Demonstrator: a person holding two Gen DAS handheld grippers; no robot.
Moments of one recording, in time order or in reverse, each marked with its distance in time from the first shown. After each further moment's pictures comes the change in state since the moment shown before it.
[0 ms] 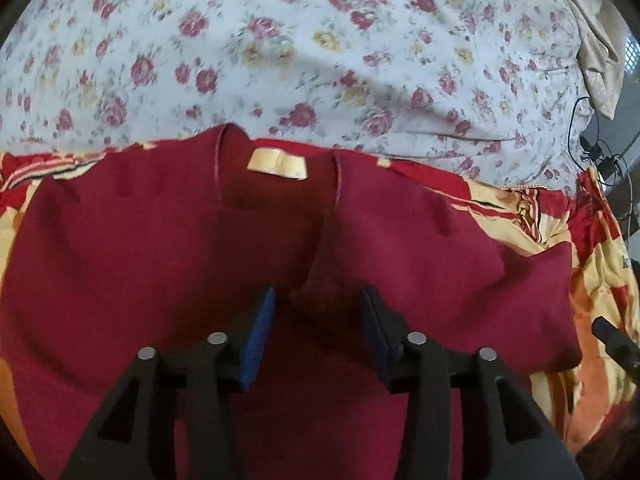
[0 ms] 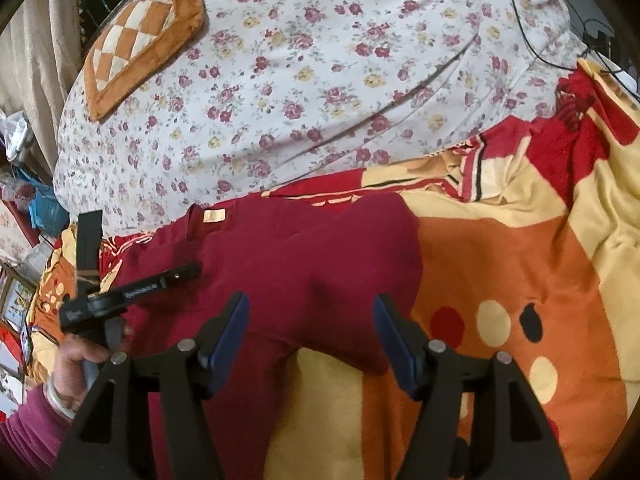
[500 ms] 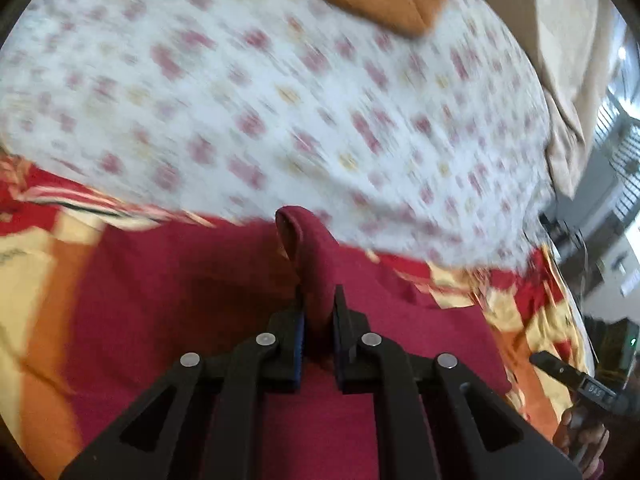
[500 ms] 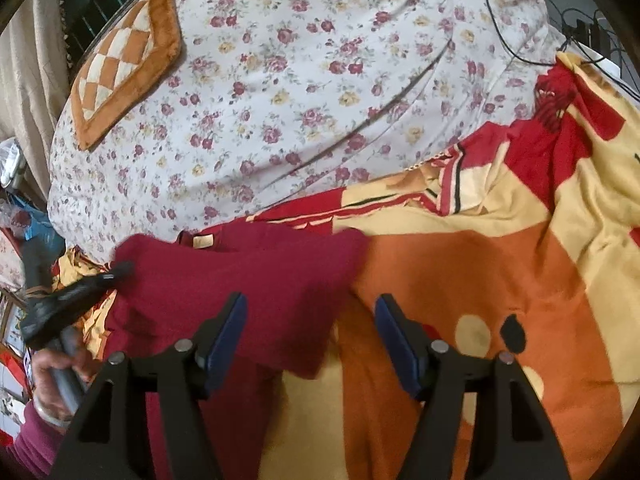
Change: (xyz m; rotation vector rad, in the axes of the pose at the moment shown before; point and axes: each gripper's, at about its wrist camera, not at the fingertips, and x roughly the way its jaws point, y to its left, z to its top) left arm -0.096 0.070 0.023 -0.119 -0.240 -0.122; right arm -0.006 -0.015 0.013 0.061 -0.049 -0.019
